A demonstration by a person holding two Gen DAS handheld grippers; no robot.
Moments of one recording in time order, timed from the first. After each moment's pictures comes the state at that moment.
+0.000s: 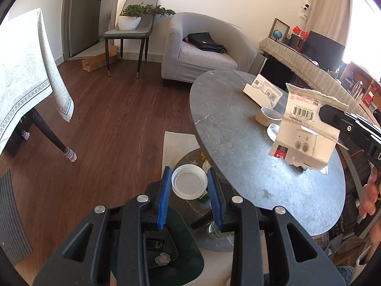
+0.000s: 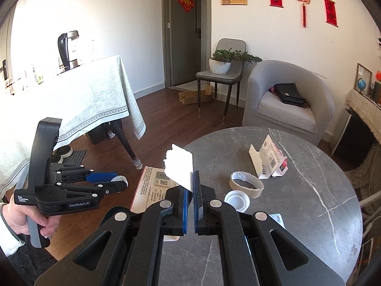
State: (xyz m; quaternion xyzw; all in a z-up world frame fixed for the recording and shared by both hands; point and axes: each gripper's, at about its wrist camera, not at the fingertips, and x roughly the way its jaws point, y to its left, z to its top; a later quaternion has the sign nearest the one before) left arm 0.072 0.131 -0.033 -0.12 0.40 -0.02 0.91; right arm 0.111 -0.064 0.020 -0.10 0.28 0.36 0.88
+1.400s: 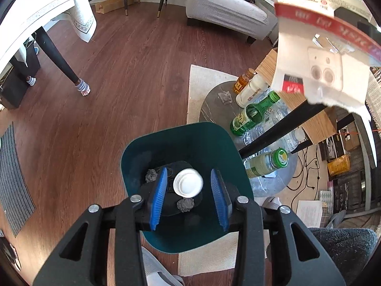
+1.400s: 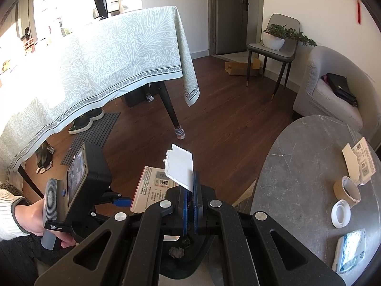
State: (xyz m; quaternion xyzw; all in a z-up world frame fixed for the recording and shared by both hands) left arm 0.021 0.200 -0.151 -0.14 0.54 0.00 0.83; right arm 0.081 0.073 -0.032 -0.18 0.36 0.45 0.80
